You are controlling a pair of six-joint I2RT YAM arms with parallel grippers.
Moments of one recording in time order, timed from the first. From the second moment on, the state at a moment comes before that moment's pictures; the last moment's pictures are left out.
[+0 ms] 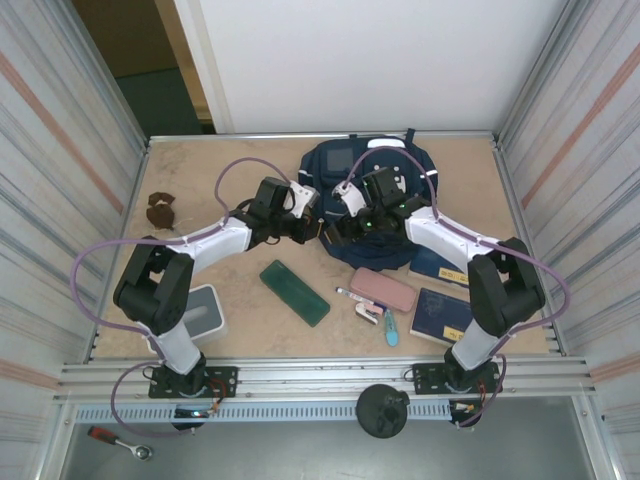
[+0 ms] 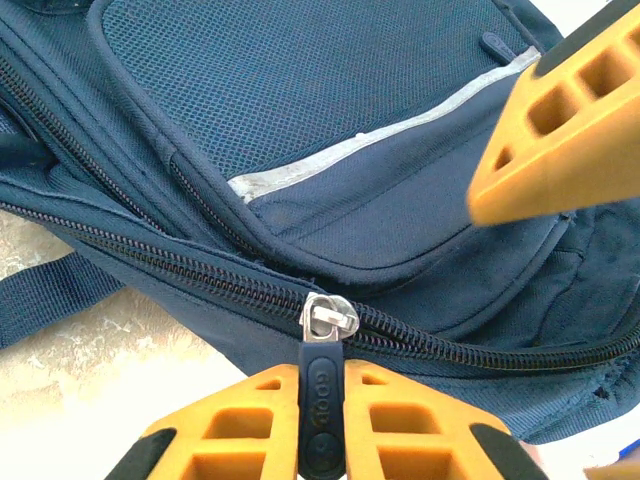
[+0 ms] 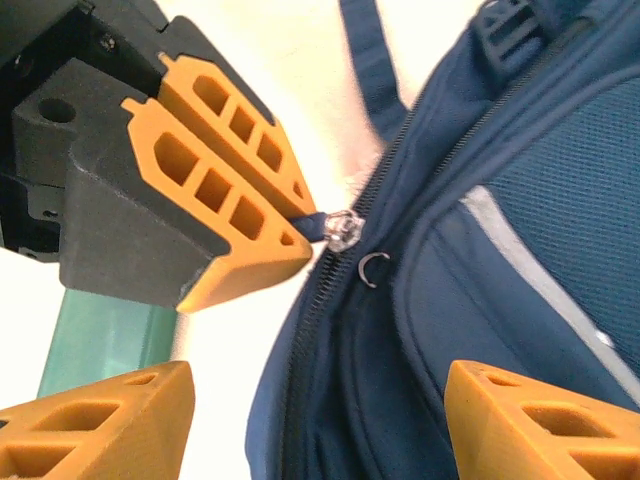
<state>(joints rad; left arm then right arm) -0.53 1.71 1.08 -0.13 0.40 -0.11 0.52 1.67 1.15 -0.34 -0.44 -0.10</state>
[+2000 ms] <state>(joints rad) -0.36 1.80 1.17 -0.14 0.20 -0.16 0.49 1.72 1.26 -0.50 -0.53 -0.17</state>
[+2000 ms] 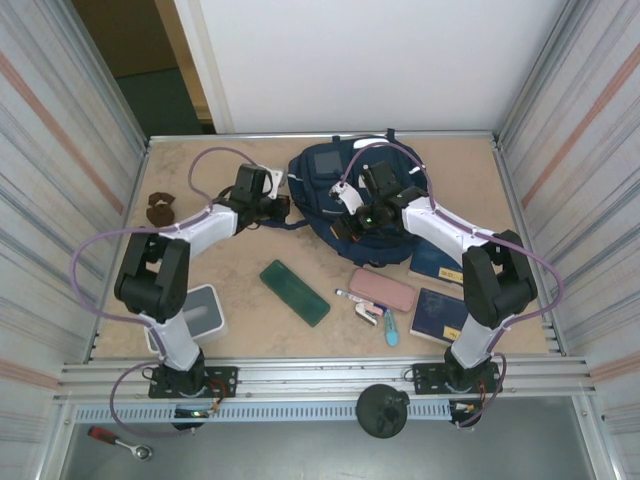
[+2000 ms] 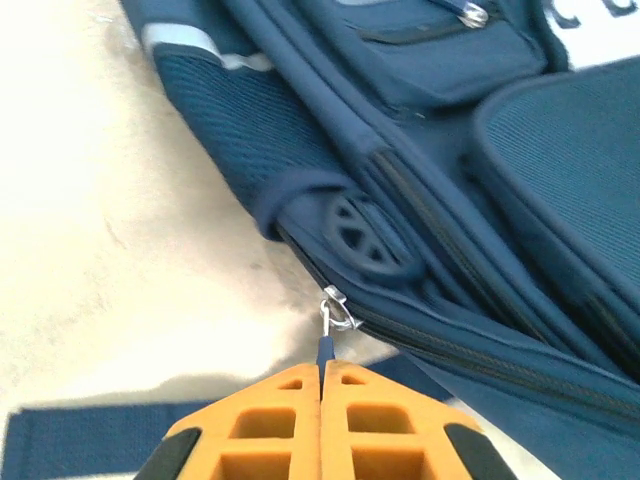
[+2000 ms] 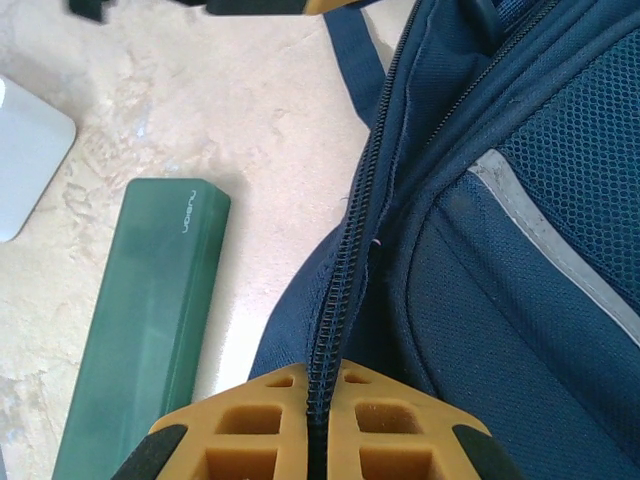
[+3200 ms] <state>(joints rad) -0.23 1.78 1.07 -0.10 0.17 -0.31 0.56 1.90 1.50 -0.50 -0.47 -0.03</state>
